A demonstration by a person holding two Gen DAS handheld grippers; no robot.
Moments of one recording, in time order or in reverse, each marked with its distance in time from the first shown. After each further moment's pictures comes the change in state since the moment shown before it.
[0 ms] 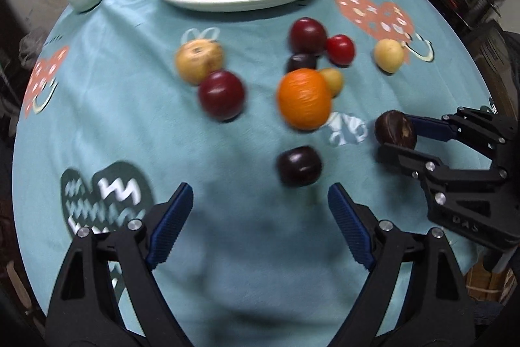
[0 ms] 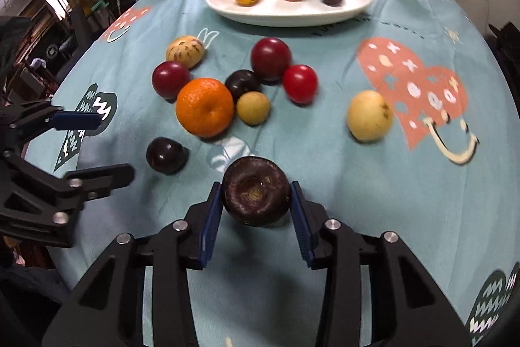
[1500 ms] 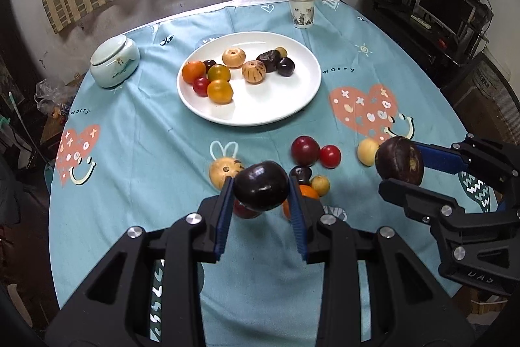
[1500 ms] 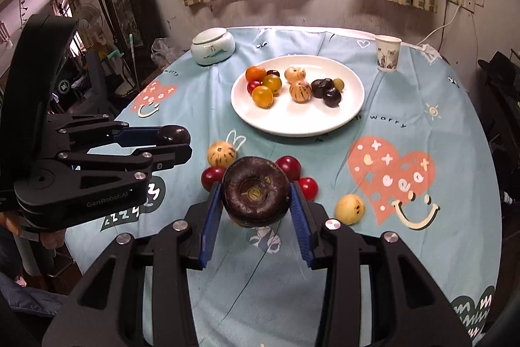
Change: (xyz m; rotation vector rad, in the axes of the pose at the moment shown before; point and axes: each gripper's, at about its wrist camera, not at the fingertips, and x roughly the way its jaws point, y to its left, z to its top) left arm -0.089 0.018 0.059 0.016 -0.227 0.027; right arm -0.090 0.027 0.056 -0.019 -0.251 0.040
